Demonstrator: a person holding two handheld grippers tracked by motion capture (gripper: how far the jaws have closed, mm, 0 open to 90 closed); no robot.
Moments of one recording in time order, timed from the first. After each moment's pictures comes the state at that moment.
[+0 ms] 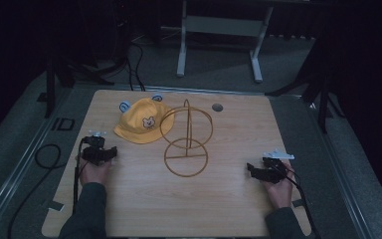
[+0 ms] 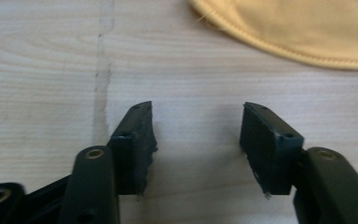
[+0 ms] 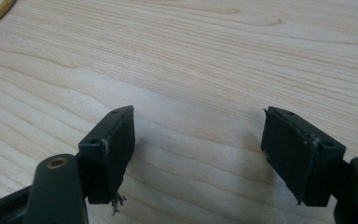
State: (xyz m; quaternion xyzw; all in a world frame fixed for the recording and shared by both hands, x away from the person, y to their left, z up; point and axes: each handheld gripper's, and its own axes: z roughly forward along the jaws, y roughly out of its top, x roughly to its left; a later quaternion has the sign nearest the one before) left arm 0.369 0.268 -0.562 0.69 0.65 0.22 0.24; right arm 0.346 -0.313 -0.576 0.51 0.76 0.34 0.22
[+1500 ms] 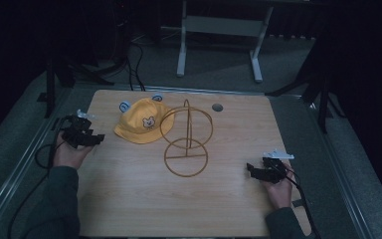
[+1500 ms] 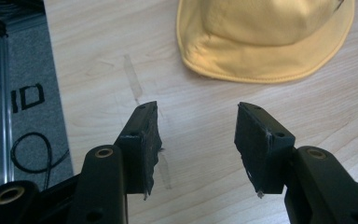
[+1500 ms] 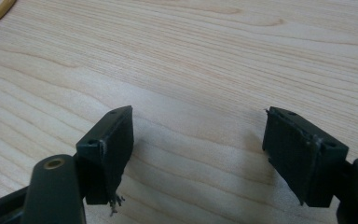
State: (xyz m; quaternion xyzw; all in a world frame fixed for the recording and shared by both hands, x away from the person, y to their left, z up) left arm 0.376 0.301 -0.473 0.78 0.54 0.21 0.23; right arm 0.346 -0.312 -0.576 0.51 0.76 0.34 0.22
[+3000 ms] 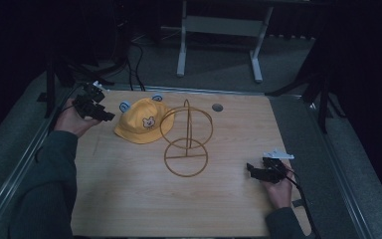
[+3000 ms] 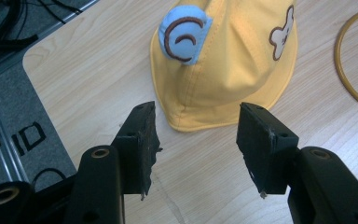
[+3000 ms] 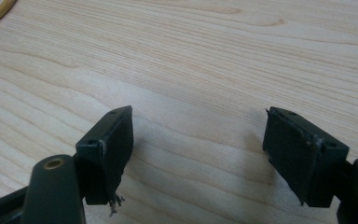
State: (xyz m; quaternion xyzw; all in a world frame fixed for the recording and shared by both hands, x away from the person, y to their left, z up) left arm 0.435 0.270 -0.405 0.86 0.44 0.18 0.20; right arm 0.346 -0.312 -0.576 0.50 0.76 0.34 0.22
